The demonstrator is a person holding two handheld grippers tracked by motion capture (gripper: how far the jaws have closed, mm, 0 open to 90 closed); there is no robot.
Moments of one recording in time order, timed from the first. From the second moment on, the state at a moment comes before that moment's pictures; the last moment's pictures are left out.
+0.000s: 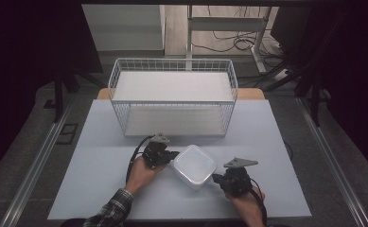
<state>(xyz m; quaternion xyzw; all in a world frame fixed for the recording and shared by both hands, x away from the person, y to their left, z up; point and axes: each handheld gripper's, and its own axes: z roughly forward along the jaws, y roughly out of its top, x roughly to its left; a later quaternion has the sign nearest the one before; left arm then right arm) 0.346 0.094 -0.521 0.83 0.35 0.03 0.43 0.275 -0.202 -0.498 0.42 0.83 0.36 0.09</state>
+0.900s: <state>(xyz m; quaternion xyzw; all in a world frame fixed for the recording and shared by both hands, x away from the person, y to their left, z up) 0.278 0.153 -0.515 0.80 0.43 0.09 0.40 0.316 -0.161 -0.496 0.38 0.85 0.35 0.11</state>
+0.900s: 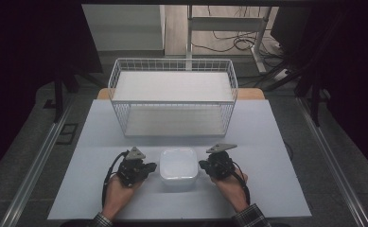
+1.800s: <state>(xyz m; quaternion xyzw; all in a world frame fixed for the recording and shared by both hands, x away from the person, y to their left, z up) 0.252 0.171 -0.529 0.82 0.39 0.11 0.41 0.287 -0.200 -0.504 0.33 0.85 0.39 0.13</state>
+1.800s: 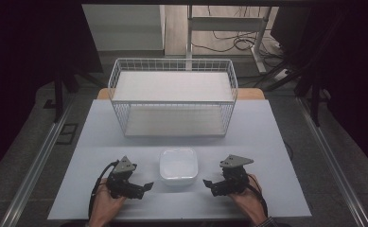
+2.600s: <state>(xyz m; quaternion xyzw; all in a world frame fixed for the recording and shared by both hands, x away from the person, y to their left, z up) 0.278 0.154 -0.501 0.79 0.39 0.04 0.47 0.311 -0.178 -0.480 0.37 0.82 0.44 0.10</state>
